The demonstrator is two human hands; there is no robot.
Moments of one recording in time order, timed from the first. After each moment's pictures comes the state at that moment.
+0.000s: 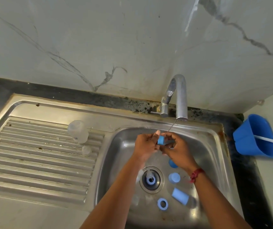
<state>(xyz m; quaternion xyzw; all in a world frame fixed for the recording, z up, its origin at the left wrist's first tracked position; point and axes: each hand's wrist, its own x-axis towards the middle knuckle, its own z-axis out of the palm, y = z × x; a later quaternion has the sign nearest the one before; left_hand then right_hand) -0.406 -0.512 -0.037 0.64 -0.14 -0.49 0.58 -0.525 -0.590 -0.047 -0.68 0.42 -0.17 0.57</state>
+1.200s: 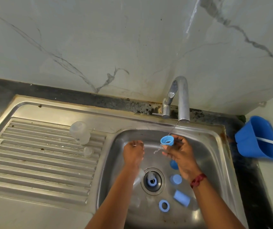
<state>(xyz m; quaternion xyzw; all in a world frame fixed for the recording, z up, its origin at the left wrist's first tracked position) -0.393 -0.488 -0.067 0.72 0.04 -0.41 0.56 -0.530 -0.578 -0.051 -0.45 0.45 -0.25 0.73</state>
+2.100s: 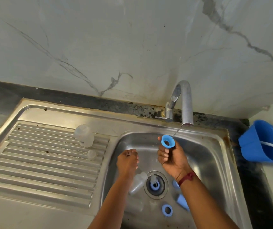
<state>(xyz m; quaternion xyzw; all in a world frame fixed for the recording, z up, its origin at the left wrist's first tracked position) -0.382 -0.455 -0.085 0.72 0.09 -0.39 0.57 -0.493 -0.569 -0.053 -0.18 0.36 -0.17 0.90</state>
